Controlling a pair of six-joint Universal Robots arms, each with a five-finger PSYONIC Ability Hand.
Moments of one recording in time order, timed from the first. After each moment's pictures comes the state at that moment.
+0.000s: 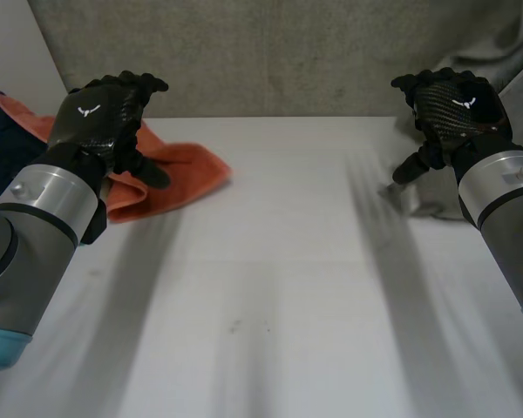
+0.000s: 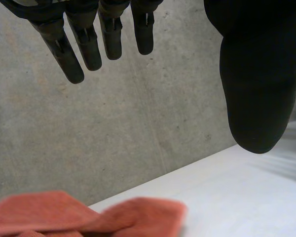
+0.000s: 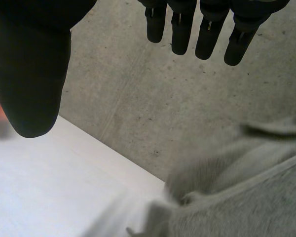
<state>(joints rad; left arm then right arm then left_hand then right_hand) 4.27 -1.62 -1.62 3.32 -1.61 3.14 1.95 -1.43 1.54 -0.15 1.56 2.97 0.27 0.28 0.28 0.28 0.10 0.27 0.27 0.27 0.28 0.10</state>
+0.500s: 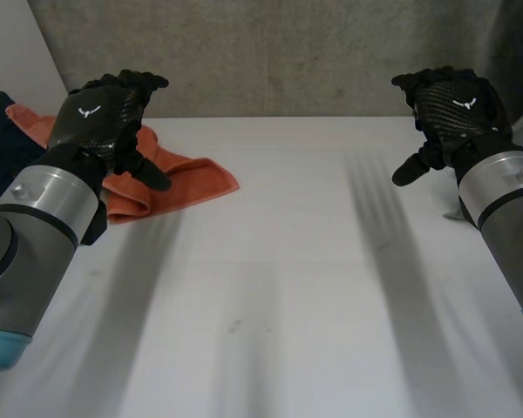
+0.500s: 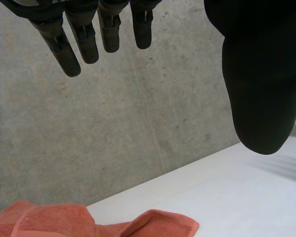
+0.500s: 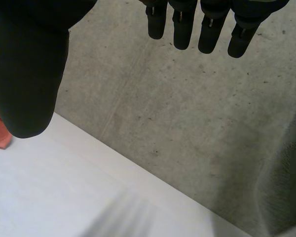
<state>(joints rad) 4.27 -1.62 -1.62 3.32 -1.61 3.14 1.94 -1.44 1.54 -0.15 1.57 2.97 0.21 0.20 0.21 0.20 0.05 0.23 0.21 0.21 0.20 0.05</state>
